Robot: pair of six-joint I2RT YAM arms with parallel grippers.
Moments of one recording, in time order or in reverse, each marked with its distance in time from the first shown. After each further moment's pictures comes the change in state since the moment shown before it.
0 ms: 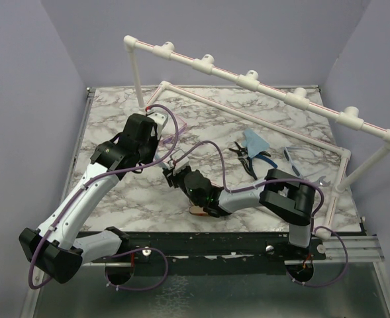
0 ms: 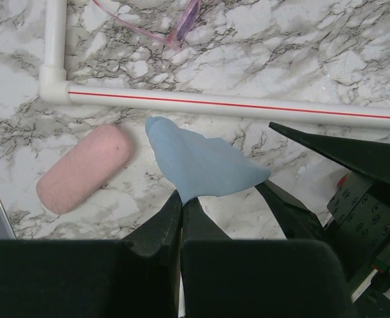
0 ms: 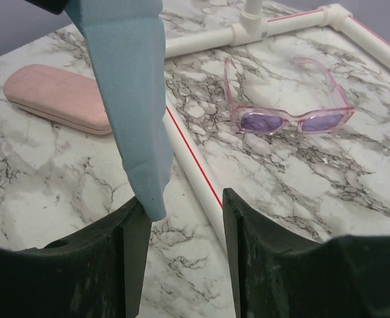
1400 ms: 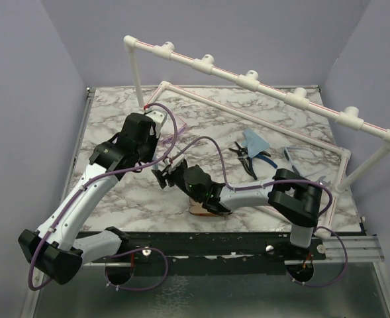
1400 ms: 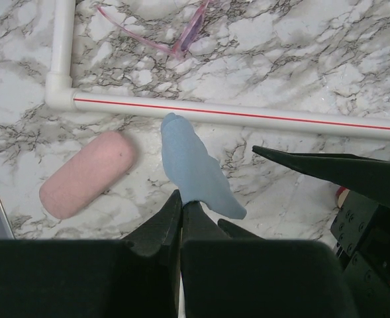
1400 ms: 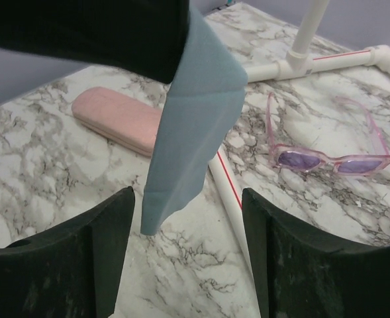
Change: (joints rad) left arm 0.005 -0.007 0.000 0.023 -0.002 -0.001; right arm 0.001 -0.062 0.040 -0.068 -0.174 -0.026
